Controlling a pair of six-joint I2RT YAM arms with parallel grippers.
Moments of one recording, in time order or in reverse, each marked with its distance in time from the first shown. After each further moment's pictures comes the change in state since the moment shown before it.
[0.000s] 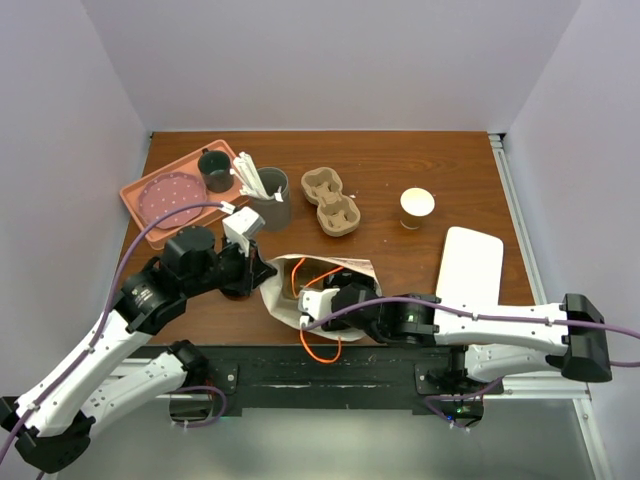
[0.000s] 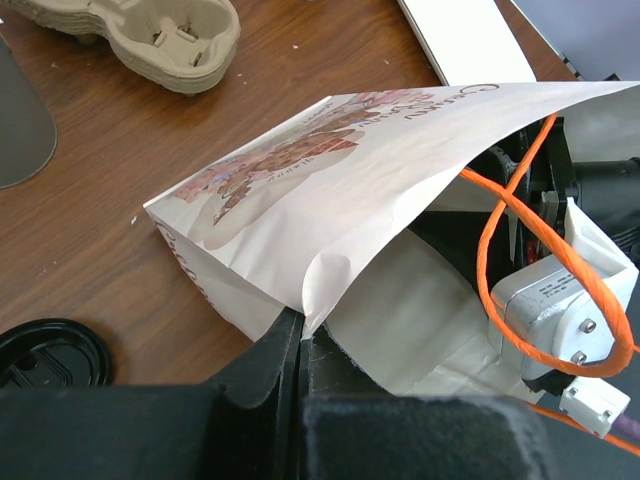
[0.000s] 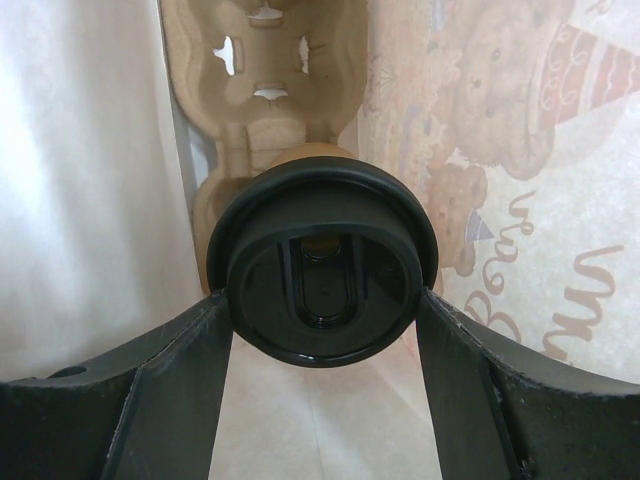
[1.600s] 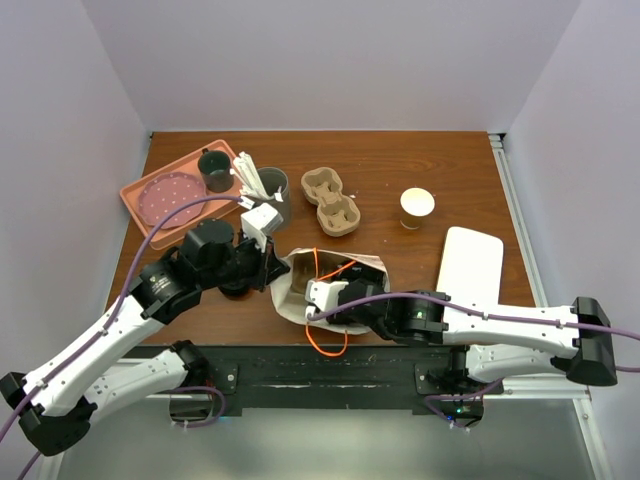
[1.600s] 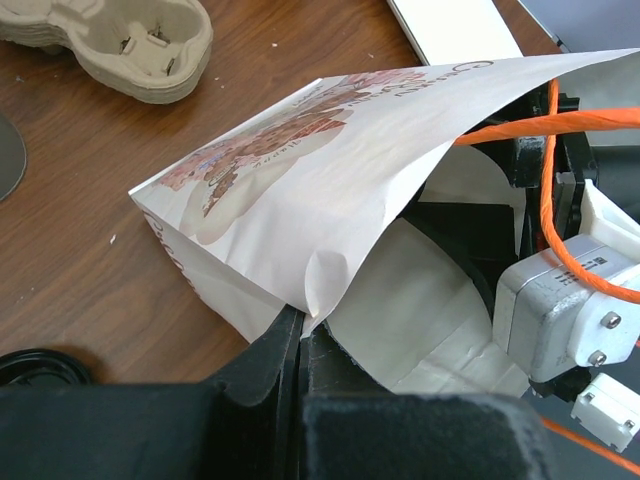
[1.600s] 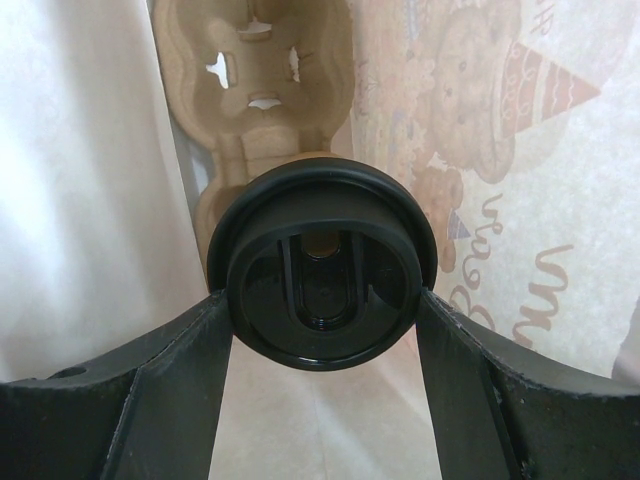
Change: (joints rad) left arm -0.069 0.106 0.033 0.049 -0.024 0.003; right arm -0.020 -0.047 0.014 -0.058 0.034 0.057
